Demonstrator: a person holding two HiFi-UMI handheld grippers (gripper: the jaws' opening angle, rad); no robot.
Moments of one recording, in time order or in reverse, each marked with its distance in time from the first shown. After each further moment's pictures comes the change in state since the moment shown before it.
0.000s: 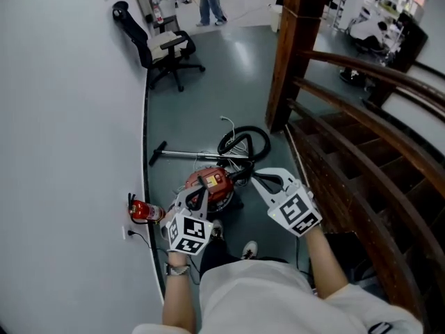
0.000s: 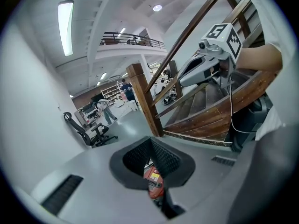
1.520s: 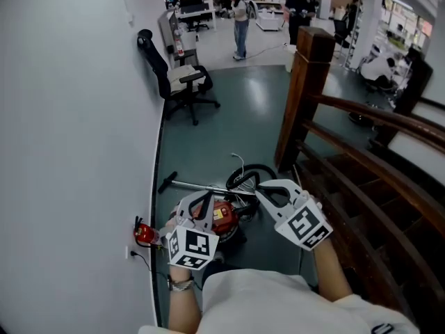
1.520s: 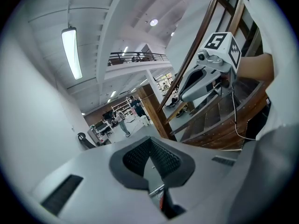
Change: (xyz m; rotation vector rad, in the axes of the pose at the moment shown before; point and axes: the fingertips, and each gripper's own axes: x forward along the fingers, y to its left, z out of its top) left arm -0.044 0.057 0.121 0.071 -0.177 0.162; right arm -0.019 -0.037 0.095 -0.173 -0.106 0.049
